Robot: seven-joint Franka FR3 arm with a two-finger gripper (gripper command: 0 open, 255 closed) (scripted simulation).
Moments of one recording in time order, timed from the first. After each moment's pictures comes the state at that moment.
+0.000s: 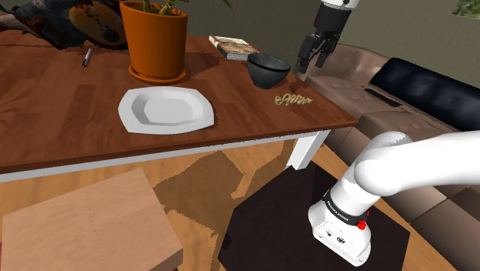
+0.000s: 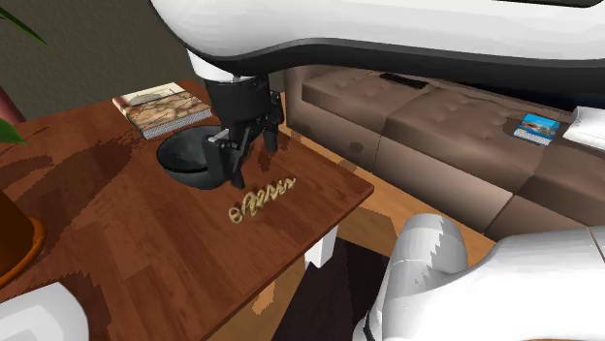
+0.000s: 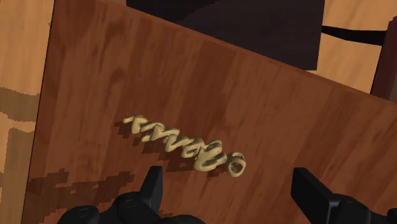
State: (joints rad) arm 0.01 -0.81 0.05 -2.30 -0.07 1.52 0.07
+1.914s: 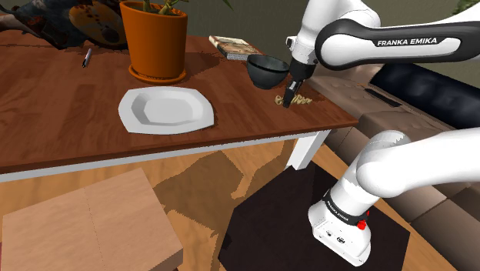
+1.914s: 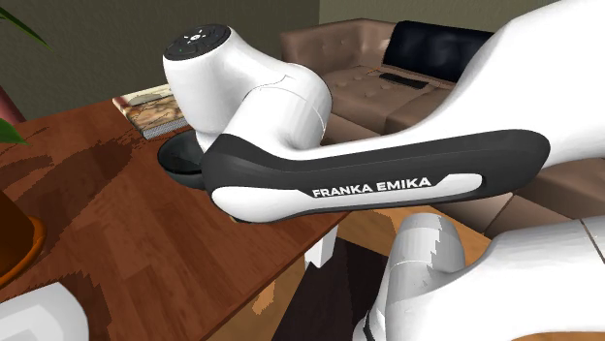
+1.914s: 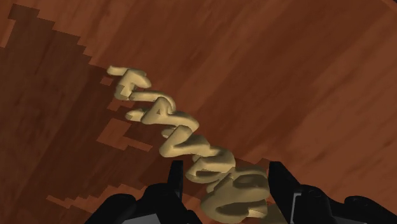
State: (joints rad) arm 0.07 -0.78 0.01 -2.65 -0.26 1.94 -0.17
